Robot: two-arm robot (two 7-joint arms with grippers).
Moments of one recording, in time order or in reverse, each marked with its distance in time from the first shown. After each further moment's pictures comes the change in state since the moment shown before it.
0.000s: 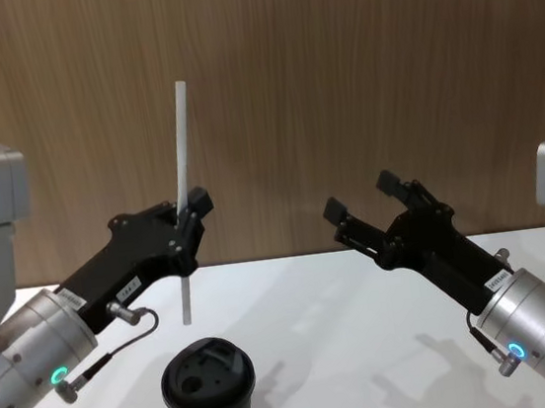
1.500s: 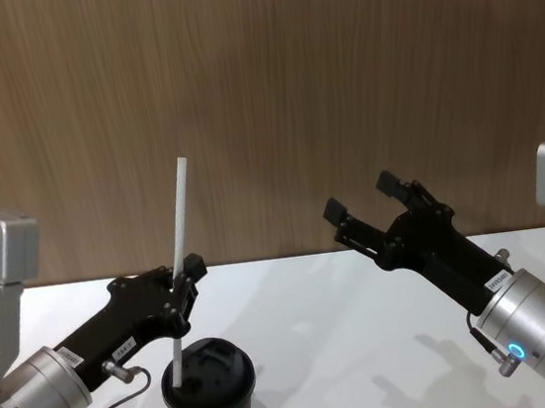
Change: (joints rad) left arm 0.066 0.037 0.012 0.050 -0.011 0.001 -0.023; right arm -0.001 0.000 0.000 0.000 0.000 0.000 0.000
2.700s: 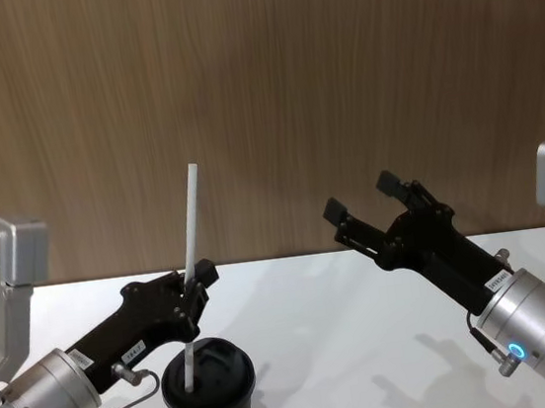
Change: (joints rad) left arm -0.030 -0.009 0.029 0.054 -0.037 -0.011 -0.050; right arm 0.000 0.000 0.000 0.000 0.000 0.000 0.000
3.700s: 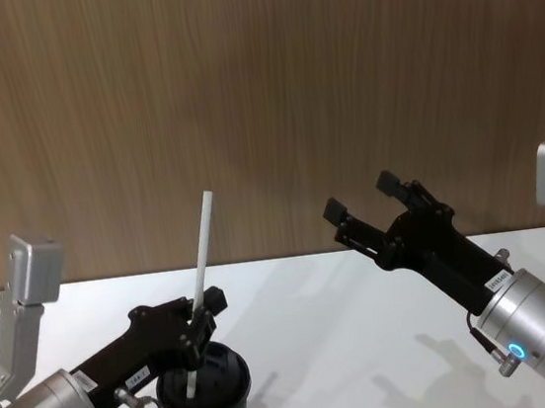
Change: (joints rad) left arm 0.011 0.039 0.031 -0.008 -0.002 0.021 -0.021; right arm 0.000 0.000 0.000 0.000 0.000 0.000 0.000
